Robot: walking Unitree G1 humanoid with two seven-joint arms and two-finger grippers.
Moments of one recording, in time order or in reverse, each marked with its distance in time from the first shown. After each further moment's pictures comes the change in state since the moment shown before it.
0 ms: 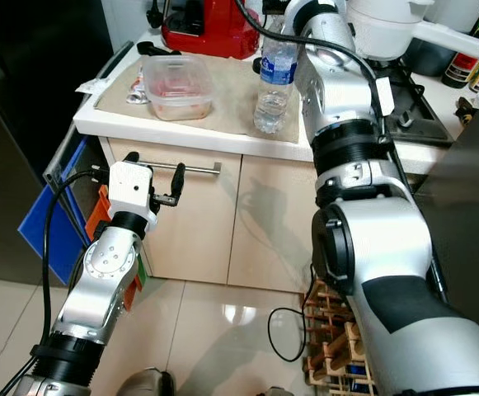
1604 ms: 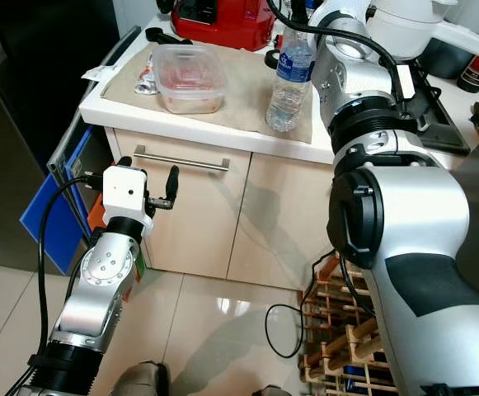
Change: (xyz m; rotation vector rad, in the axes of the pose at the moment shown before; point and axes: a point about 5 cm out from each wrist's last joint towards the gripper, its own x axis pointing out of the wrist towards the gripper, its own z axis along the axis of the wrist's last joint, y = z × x) left arm -0.005 0.001 0.001 -0.010 0.003 0.034; right arm 0.001 -0.026 -0.021 0.073 0.215 -0.150
